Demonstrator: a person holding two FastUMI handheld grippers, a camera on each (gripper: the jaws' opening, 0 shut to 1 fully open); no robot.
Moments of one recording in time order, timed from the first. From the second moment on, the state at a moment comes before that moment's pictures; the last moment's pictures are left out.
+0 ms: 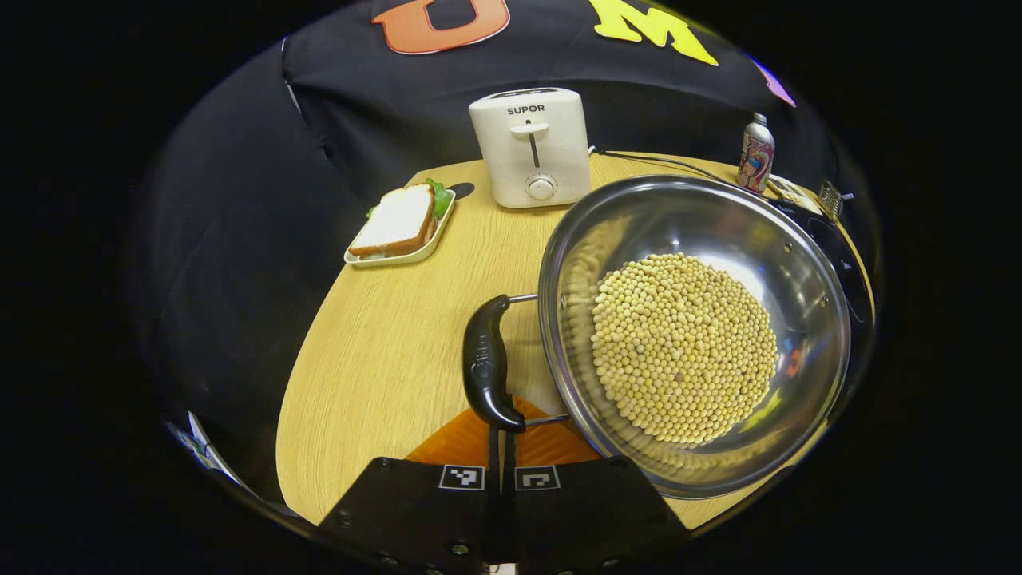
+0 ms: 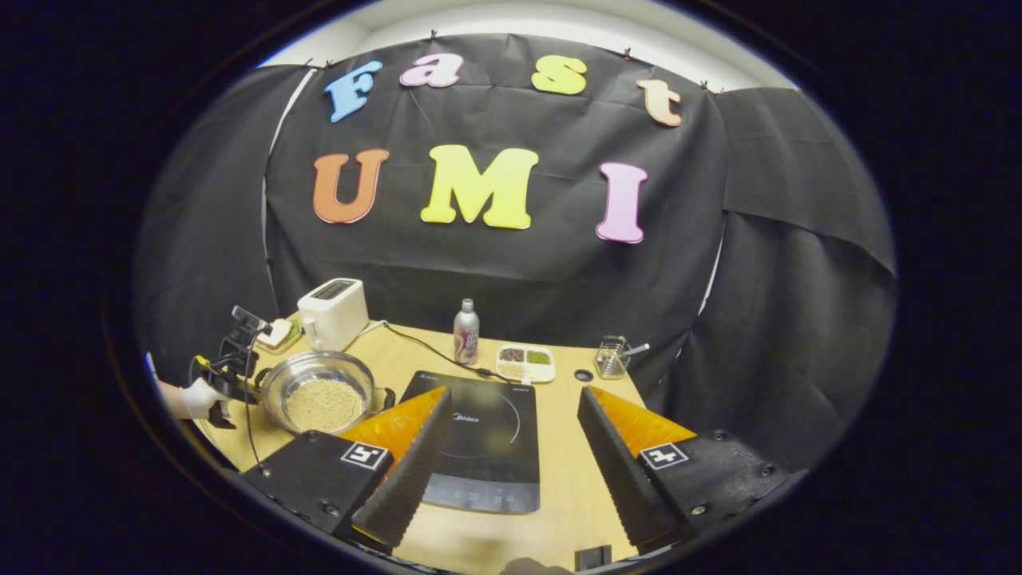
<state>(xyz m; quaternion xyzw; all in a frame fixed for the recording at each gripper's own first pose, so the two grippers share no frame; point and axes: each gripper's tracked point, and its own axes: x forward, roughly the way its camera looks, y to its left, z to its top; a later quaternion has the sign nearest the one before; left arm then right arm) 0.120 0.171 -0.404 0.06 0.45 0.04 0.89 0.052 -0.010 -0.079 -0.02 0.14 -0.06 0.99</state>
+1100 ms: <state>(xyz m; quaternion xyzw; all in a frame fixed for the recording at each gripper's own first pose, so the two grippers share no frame) 0.138 0.199 -0.382 0.08 0.42 0.02 0.90 0.078 0.045 -0.095 -0.03 0.16 -0.01 0.99</state>
